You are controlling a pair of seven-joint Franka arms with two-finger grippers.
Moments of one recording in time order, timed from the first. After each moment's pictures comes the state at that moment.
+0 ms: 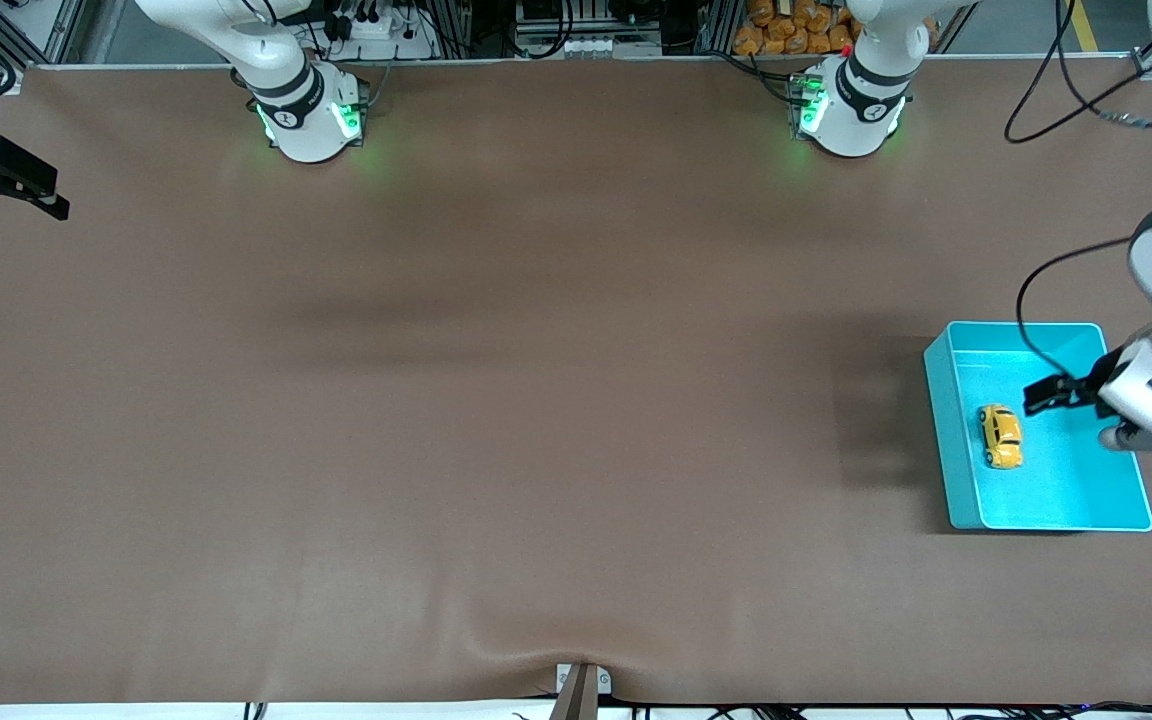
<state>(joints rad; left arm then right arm) 0.28 0.24 -0.14 -1.82 0.08 2.12 0.15 0.15 -0.07 -0.19 -1.53 -0.01 1.41 -0.11</state>
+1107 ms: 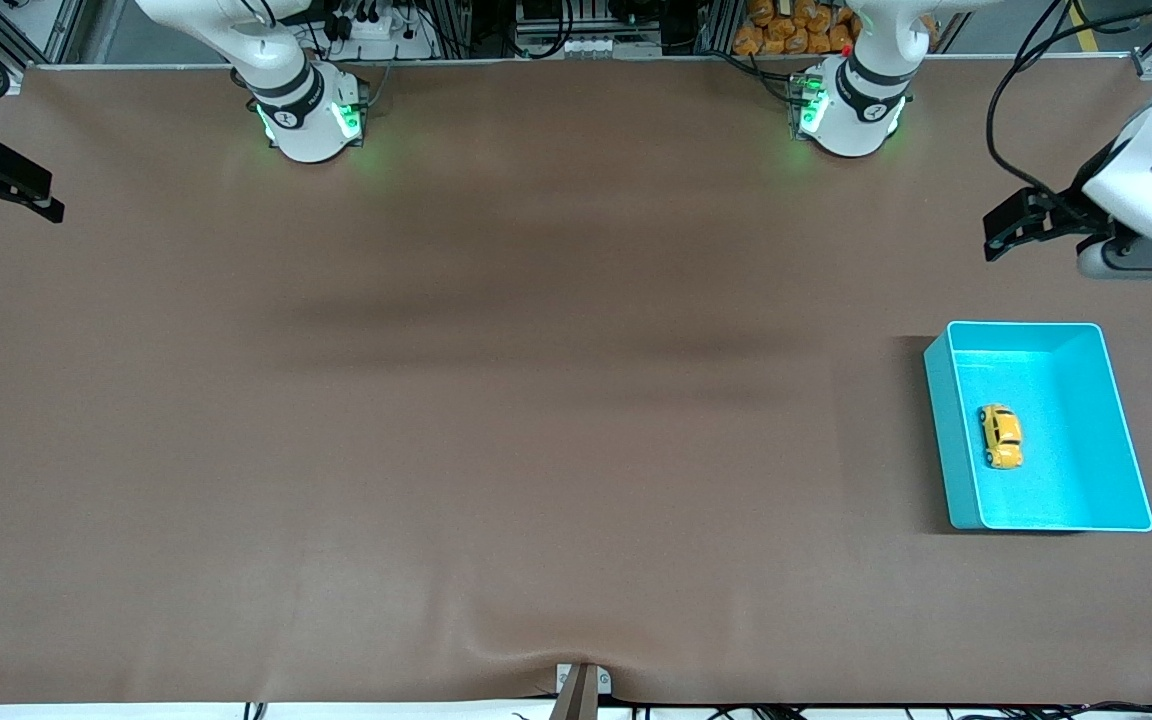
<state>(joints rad) 0.02 -0.03 -0.14 -1.59 0.02 1.52 -0.07 0.13 -0.06 -0.19 -1.53 -0.01 1.41 -0.11</state>
